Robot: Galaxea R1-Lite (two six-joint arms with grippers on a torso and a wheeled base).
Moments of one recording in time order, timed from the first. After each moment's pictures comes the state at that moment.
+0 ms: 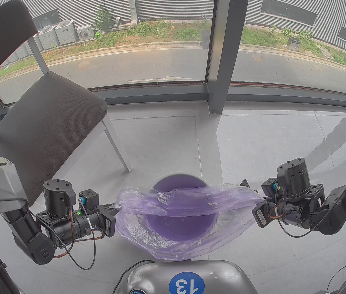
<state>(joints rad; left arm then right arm) -0.33 1.97 -0.30 -1.21 -0.22 0.14 0.51 1.84 -0.60 -0.54 -0.28 -0.17</state>
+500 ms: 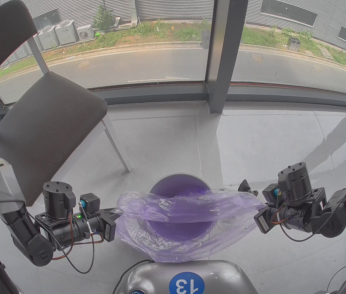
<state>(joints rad) -0.34 1.97 -0.29 -1.19 -0.24 0.17 0.52 1.84 -0.58 -0.50 -0.28 -0.18</state>
